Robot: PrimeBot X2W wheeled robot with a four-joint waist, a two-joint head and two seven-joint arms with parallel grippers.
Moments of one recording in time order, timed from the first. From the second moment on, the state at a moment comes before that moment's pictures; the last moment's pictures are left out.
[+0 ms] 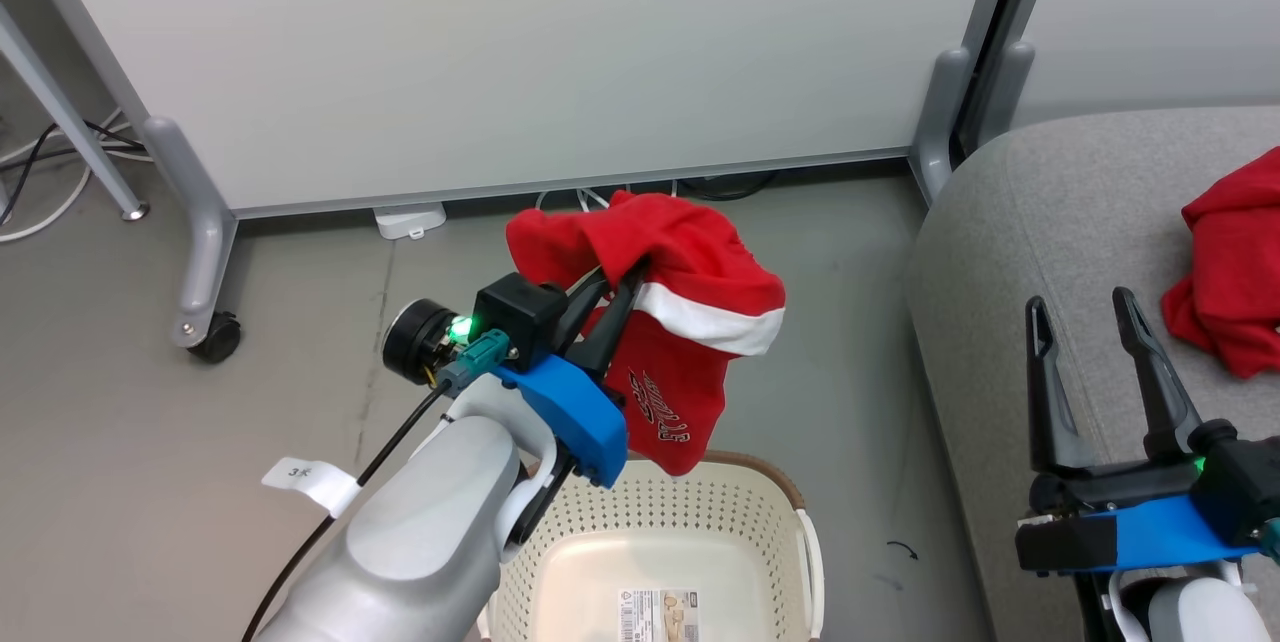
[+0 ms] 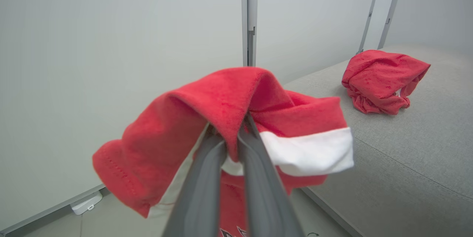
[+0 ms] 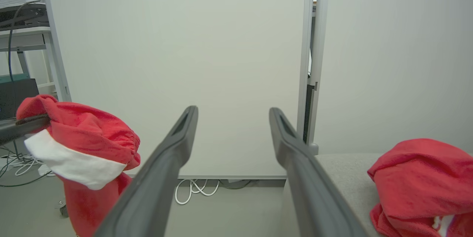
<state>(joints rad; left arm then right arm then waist) -0.66 0.12 -0.80 0.71 -0.56 -0.10 -0.26 -0.09 -0.05 -0.08 0.04 0.08 0.13 -0.26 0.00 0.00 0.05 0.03</state>
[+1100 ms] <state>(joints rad) -0.66 0.09 -0.84 0.61 -0.52 -0.08 -0.26 -0.30 -0.16 0.35 0.18 -0.03 0.13 -0.26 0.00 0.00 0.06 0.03</state>
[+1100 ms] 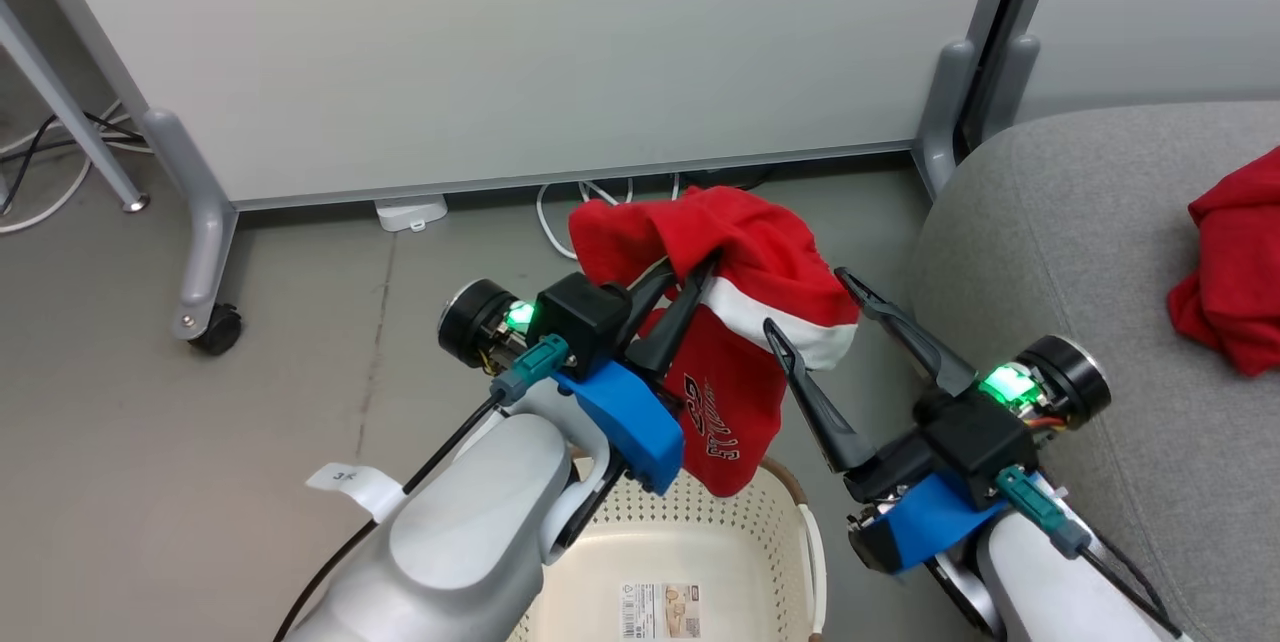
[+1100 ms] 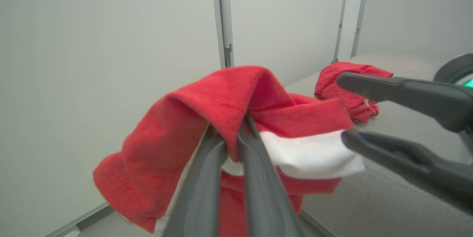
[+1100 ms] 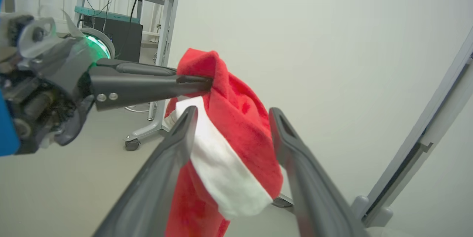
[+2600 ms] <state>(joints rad) -0.68 0.05 -0.90 0.59 -0.52 -0.08 -0.26 -0.41 -0.13 0.36 0.41 -0.09 0.13 -0.26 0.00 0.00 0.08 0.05</state>
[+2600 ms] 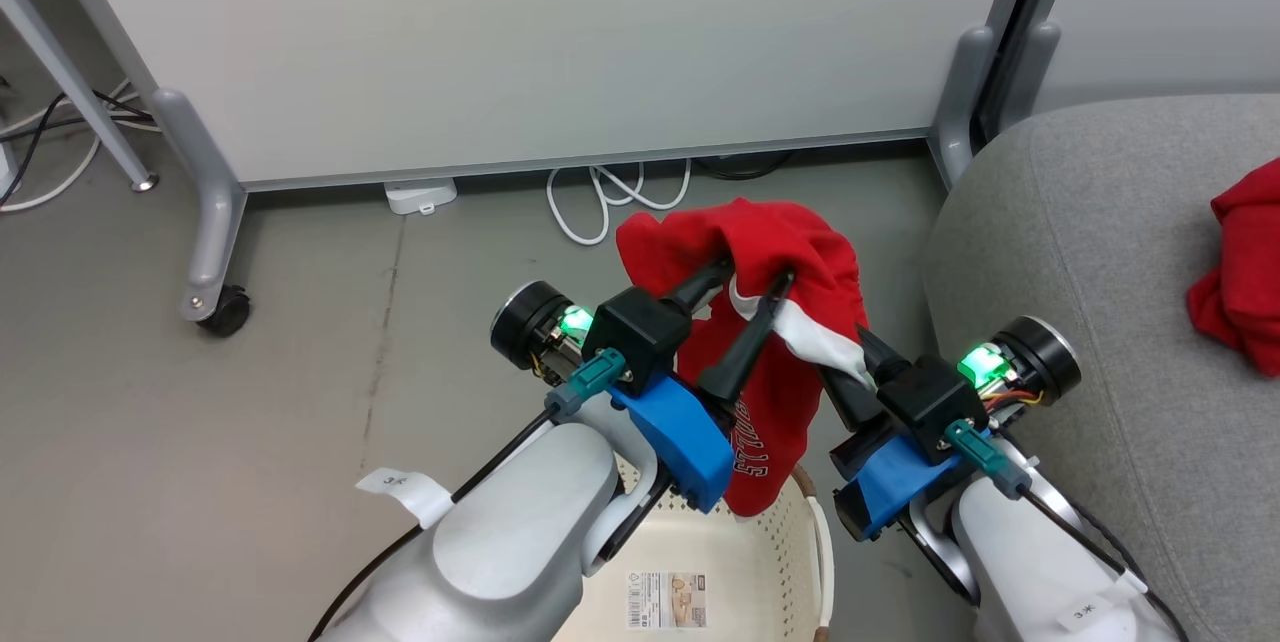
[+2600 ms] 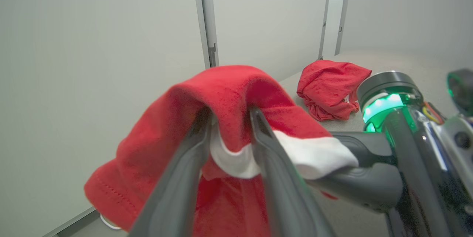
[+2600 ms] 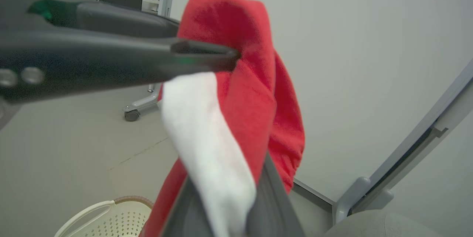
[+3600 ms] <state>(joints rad) -0.64 0.11 -0.87 0.53 -0.45 -0.05 -0.26 -0.33 -0.09 0.08 0.31 -0.06 0.13 -0.26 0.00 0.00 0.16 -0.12</state>
